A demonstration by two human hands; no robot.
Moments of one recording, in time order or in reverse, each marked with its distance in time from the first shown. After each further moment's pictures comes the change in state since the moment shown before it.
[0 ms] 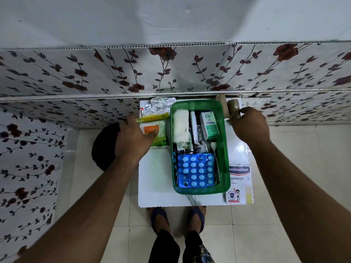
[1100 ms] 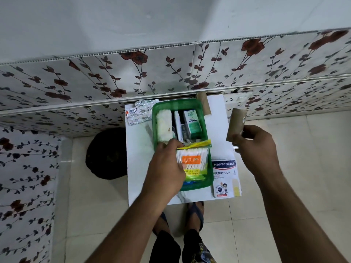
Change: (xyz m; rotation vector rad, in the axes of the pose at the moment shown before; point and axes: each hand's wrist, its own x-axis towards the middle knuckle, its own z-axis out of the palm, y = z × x) left_hand -0.125 0.090 0.001 -0.063 -0.267 0.248; right_hand -0.088 0.032 -0.052 0.531 -0.042 0.181
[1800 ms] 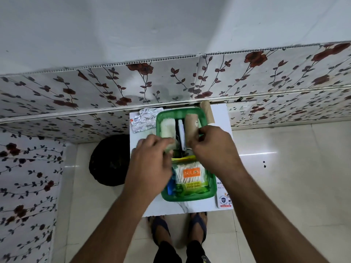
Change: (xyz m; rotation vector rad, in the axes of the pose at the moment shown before) left_hand 0.018 -0.024 -0.029 0.188 0.239 0.244; right_hand -0.020 -0.062 0.054 -0.341 -0.210 -0.258
